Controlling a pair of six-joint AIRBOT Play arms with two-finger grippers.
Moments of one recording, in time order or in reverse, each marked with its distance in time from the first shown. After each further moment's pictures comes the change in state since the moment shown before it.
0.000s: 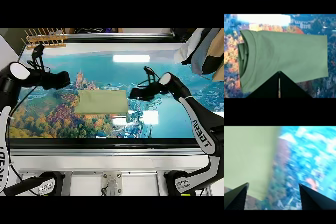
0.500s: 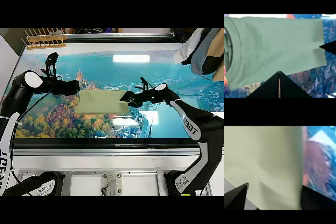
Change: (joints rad) left arm -0.084 0.029 -0.086 -0.001 0.044 0.015; right arm 0.042 -0.213 -0.004 0.489 -0.048 -0.201
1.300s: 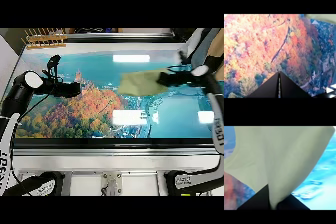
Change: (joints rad) left arm -0.004 0.001 -0.002 -0.008 -0.056 0.002; right arm -0.385 0.311 0.110 -0.502 -0.008 0.117
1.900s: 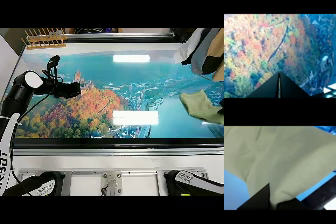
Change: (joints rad) left arm 0.000 0.000 0.000 -0.002 -0.005 -0.026; right arm -0.549 0.273 -0.300 -0.368 0.115 0.298
